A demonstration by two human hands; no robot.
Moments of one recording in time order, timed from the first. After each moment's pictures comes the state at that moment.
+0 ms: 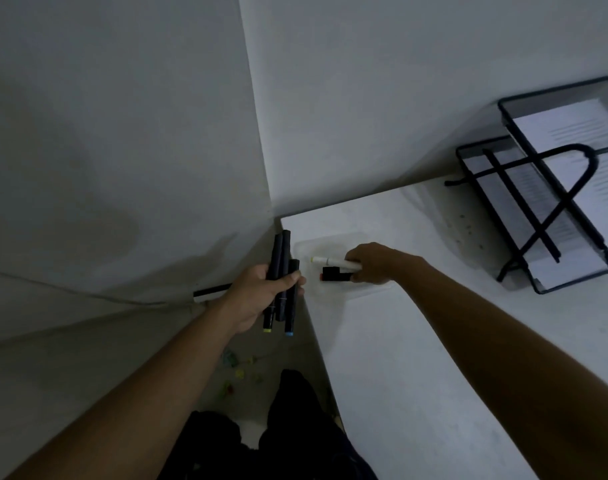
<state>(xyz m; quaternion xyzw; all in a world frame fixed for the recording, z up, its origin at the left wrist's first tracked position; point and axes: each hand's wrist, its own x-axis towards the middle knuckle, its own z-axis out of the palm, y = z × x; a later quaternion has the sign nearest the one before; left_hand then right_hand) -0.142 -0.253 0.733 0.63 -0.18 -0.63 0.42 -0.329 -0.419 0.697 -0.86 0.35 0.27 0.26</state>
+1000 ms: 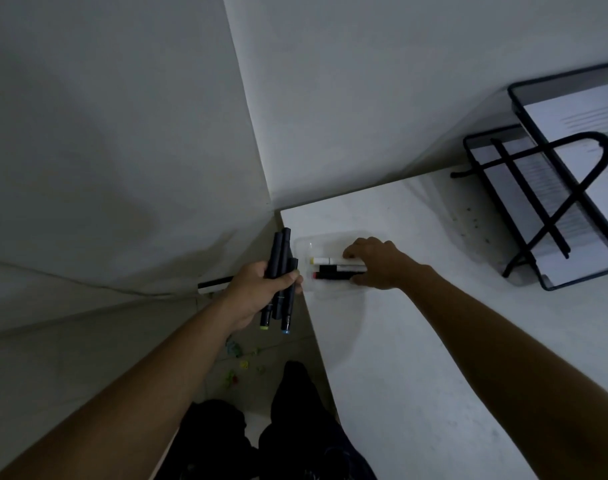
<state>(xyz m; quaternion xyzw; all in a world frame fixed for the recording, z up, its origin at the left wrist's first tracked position) -0.150 -0.252 0.725 0.66 -0.21 -0.60 0.40 -0.357 -0.417 0.665 -0.89 0.35 0.18 0.24</state>
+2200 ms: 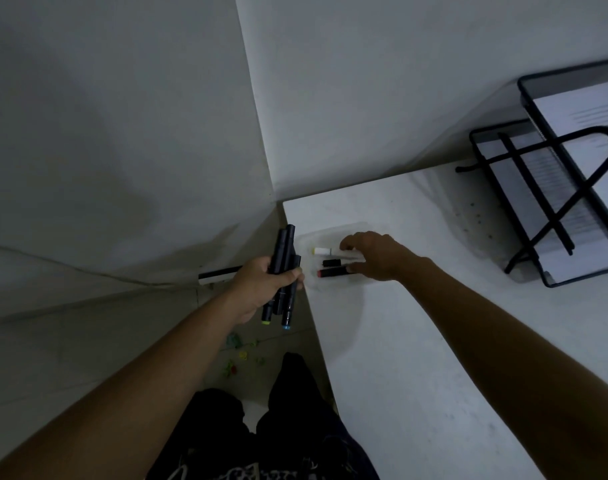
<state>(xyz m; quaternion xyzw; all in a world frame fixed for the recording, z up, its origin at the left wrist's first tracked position) -0.153 -0.246 0.715 0.68 -0.22 -0.59 0.38 -0.351 -0.414 0.665 -0.87 0.36 0.16 0.29</state>
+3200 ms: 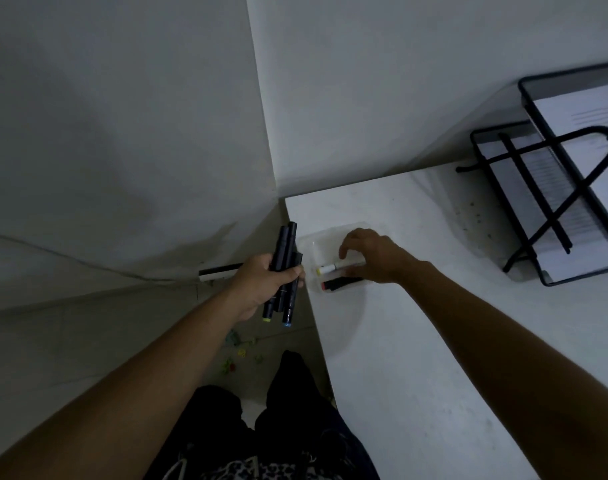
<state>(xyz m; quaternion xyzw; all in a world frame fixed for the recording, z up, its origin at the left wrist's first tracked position) -0.157 -0.238 0.715 0.67 -0.23 -0.58 0.39 -0.358 -0.402 0.669 -0.89 0.32 0.12 0.30</state>
